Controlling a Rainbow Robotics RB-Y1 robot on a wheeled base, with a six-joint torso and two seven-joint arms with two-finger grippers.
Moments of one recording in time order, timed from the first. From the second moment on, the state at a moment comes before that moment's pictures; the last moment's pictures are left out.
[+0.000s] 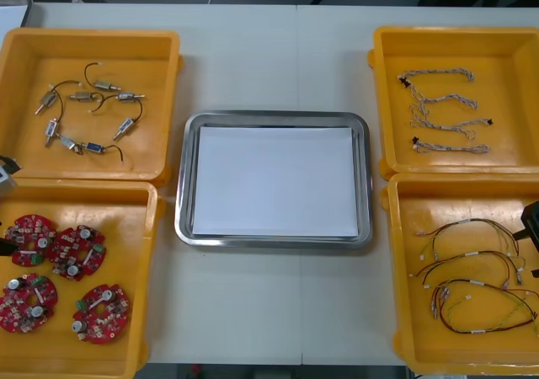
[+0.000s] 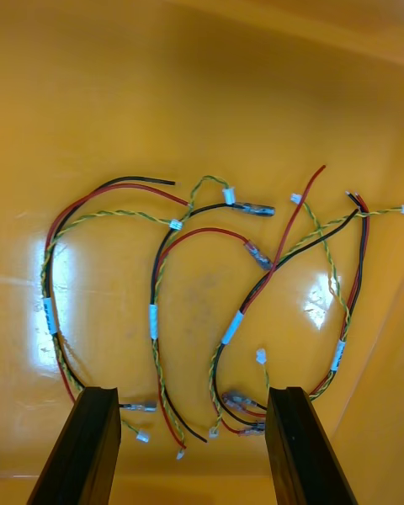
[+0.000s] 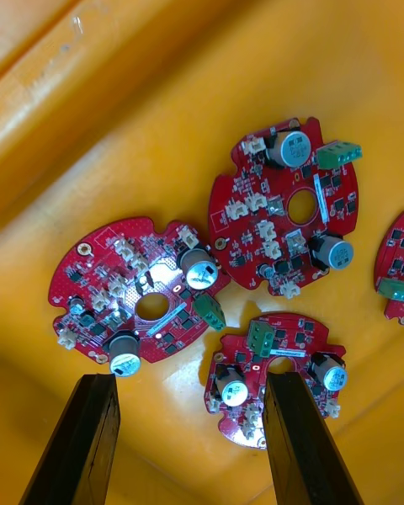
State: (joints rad) right arm -0.02 -0.71 -0.24 -2.15 -0.74 1.89 -0.02; left arm 0.03 0.81 0.41 -1.90 1.03 1.68 -2.29
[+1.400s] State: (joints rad) right arm 0.11 -0.56 -0.08 -2.16 -0.47 1.63 -0.28; left arm 0.22 0.81 0.23 -2.01 0.91 1.48 -2.44
